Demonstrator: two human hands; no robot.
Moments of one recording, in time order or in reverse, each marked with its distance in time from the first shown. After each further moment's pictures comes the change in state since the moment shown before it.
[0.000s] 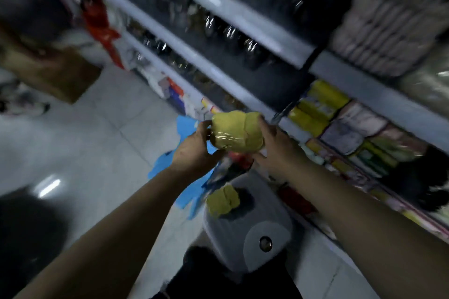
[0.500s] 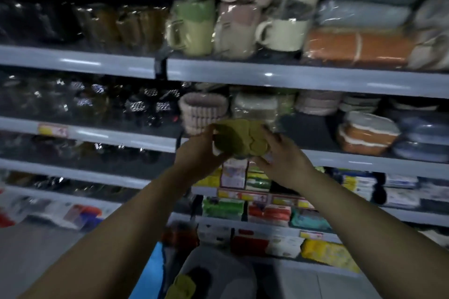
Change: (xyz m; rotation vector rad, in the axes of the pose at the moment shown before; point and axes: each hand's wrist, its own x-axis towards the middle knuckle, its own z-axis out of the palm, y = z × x) left_hand -0.007 0.277 -0.022 0.128 -0.058 0.816; right_hand -0.187 0.086 -0.169 0.032 0.561 0.429
